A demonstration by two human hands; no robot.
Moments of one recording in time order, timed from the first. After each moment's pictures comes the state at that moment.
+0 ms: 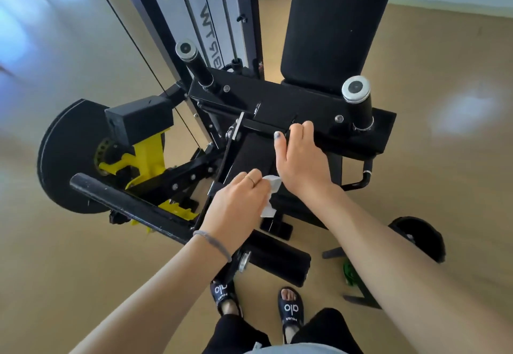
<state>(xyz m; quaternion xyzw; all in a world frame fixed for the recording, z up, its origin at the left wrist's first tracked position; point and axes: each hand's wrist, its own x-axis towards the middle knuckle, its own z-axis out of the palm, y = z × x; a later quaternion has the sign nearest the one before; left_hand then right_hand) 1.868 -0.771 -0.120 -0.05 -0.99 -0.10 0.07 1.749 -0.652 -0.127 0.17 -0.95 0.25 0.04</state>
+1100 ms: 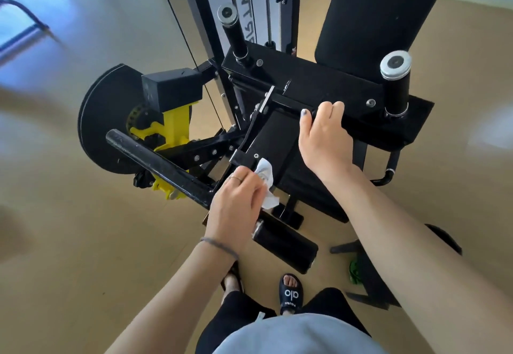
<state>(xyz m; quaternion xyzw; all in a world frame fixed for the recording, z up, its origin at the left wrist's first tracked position) 1.932 -0.757 -0.130 0.13 -0.94 -0.24 0.20 1.746 -0.656 -0.143 0.17 -0.94 0.26 0.13</state>
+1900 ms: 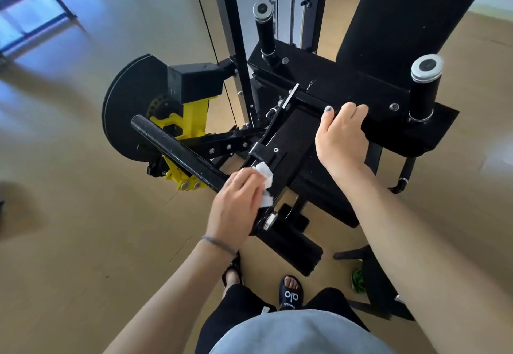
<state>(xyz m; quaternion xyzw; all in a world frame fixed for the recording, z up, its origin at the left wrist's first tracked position) 1.963 -0.772 -0.144 0.12 -0.94 -0.20 0.24 1.748 -0.667 -0.141 0.12 -0.95 0.27 0.11</state>
